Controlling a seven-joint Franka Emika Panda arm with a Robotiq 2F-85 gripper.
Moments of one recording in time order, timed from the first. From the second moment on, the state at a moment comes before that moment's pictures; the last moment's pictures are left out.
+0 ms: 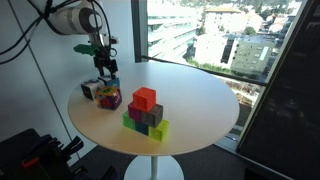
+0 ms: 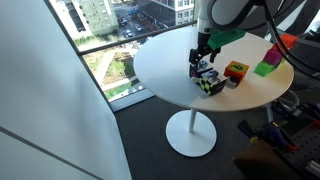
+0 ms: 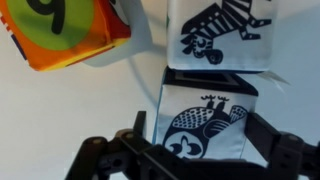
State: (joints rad) arm 0.21 0.27 0.10 -2.15 -0.11 2.39 0.39
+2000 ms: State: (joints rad) arm 0.21 0.28 0.10 -2.15 -0.09 2.40 0.41
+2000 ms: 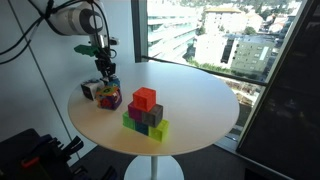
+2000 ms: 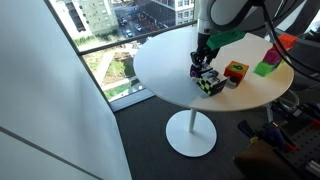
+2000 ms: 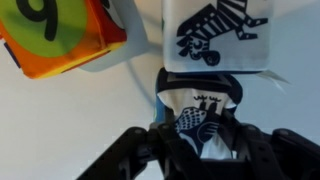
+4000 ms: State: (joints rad) arm 0.21 0.04 0.12 -2.10 -0.01 2.17 0.38
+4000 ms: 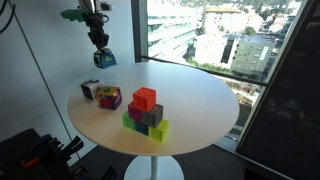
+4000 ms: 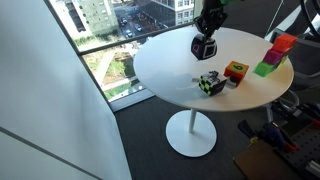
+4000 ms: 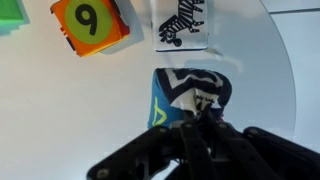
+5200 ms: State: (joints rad) arm 0.21 -0.11 0.16 -2.25 0.03 2.12 0.38
